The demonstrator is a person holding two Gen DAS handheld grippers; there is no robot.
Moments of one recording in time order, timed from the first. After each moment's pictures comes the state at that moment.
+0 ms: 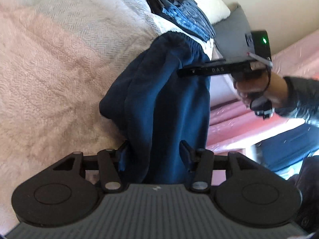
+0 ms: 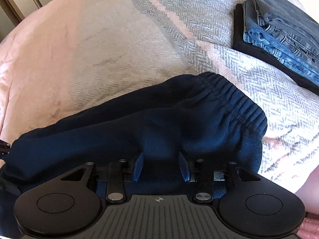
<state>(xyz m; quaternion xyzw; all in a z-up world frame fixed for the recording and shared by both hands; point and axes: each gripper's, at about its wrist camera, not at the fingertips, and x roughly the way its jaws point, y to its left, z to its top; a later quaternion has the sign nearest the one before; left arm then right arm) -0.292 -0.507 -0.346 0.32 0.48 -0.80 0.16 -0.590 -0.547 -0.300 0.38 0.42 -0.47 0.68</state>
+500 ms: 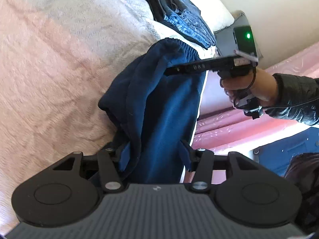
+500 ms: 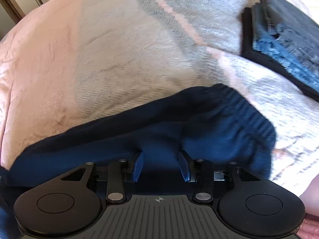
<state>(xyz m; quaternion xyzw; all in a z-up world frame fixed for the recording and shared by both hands) -0.280 -0.471 -0.309 0.32 0.48 -0.79 0.19 -0.568 -0.558 -0.291 0.38 0.43 -0.46 0.67</state>
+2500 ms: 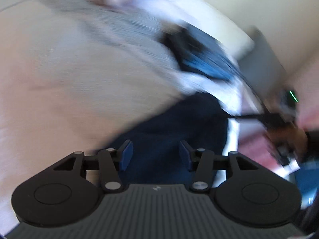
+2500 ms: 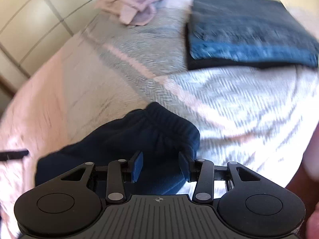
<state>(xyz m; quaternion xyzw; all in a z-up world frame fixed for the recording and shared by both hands) -0.299 -0.535 -0.264 0.32 0.35 -0.84 0.26 -0.680 -0.537 -0.275 0.47 0.22 -0.54 0.67</state>
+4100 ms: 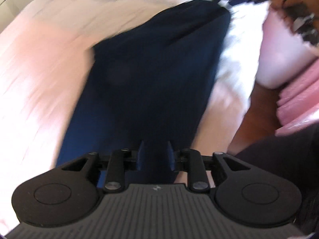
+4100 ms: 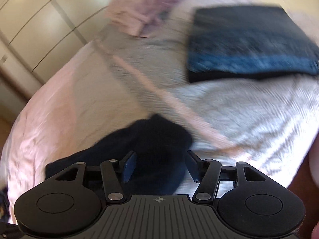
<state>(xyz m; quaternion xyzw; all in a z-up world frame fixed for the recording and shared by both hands) -0.313 -0.304 -0.263 0.51 0.26 -0.70 0.43 -0.685 -0.530 -0.244 0.42 0.21 -0.51 0.72</state>
